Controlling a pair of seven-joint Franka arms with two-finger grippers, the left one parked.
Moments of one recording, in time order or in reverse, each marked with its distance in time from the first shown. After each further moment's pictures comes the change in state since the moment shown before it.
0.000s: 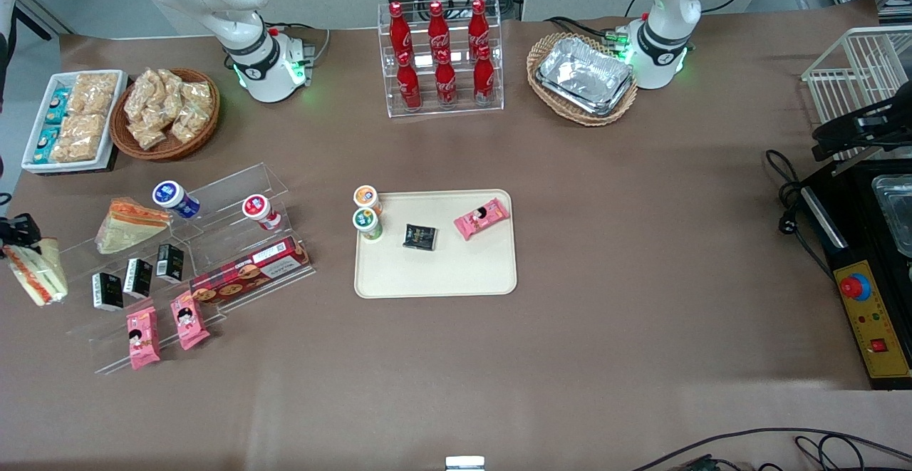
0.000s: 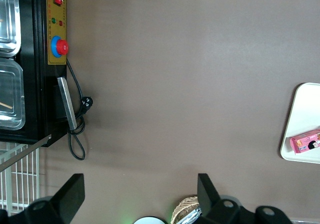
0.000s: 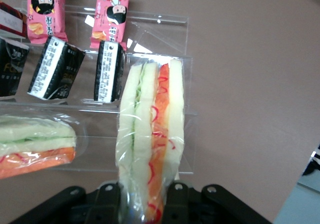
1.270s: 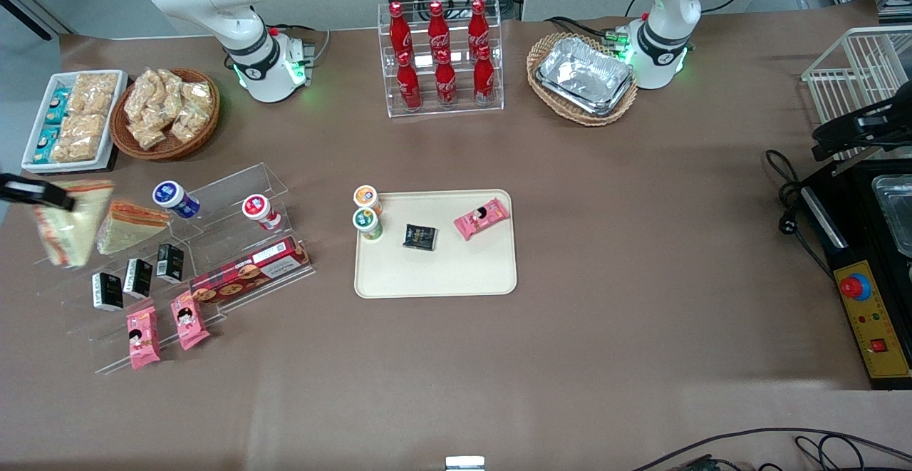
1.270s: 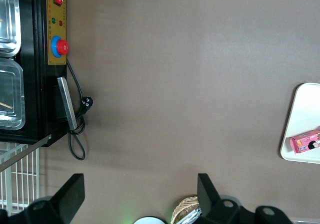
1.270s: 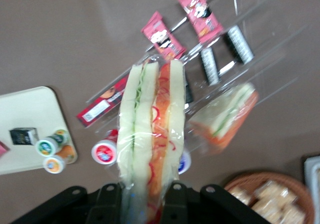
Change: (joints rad) arm 0.324 -0.194 0.019 0.281 -0.044 -0.679 1.149
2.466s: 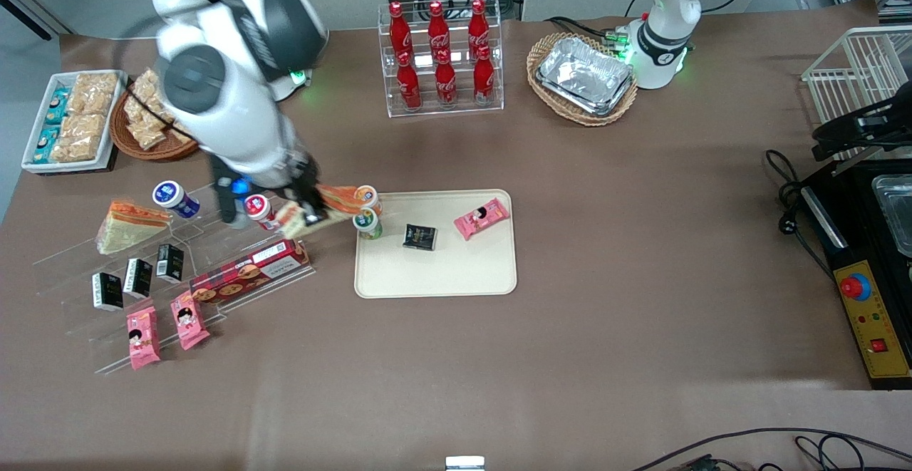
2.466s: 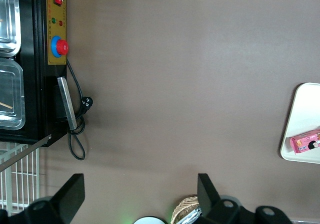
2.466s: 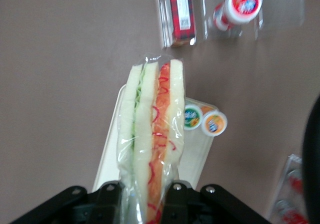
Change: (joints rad) arm 0.587 0.139 0.103 -0.013 -0.016 0.272 1.742
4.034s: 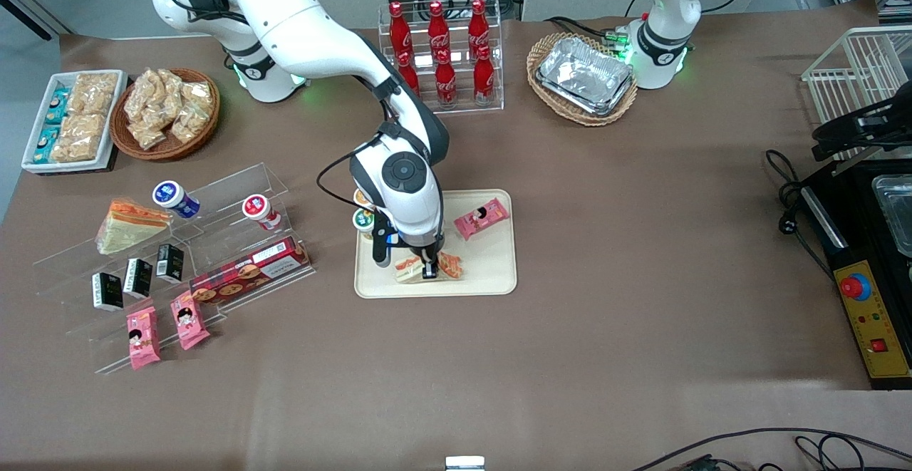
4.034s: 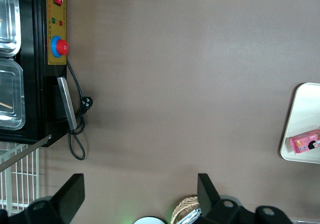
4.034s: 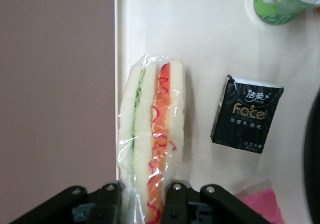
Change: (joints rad) arm 0.003 0.450 0.204 0.000 -0.081 0.615 0.478
